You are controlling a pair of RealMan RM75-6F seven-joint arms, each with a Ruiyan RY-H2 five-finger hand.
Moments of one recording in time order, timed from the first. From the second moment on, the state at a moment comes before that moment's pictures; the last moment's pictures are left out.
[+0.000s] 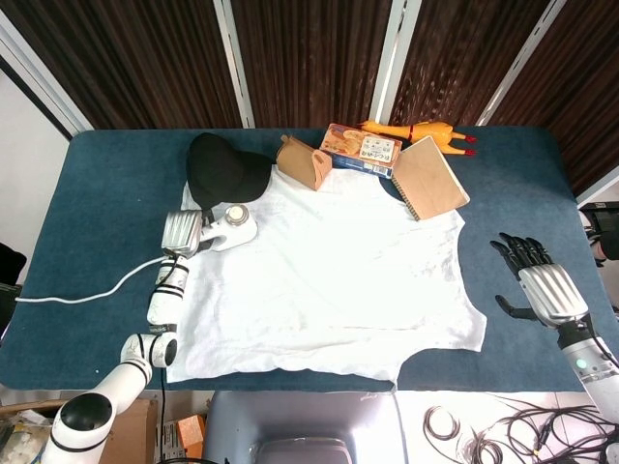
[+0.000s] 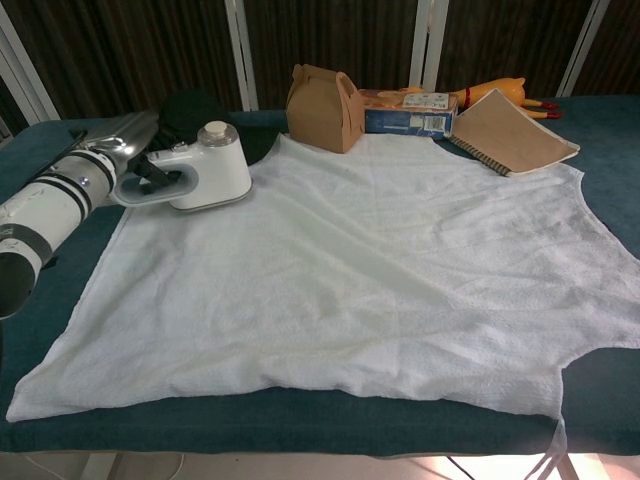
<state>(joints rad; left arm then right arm) -0.92 -2.03 -0.34 -0.35 1.21 0.87 -0.16 0.36 -1.03 0.04 -1.46 -1.50 1.15 0.20</state>
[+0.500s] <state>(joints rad) -0.85 -1.97 -0.26 -0.59 1.27 0.91 -0.21 0.35 -1.03 0.03 -1.49 -1.52 1.17 0.17</state>
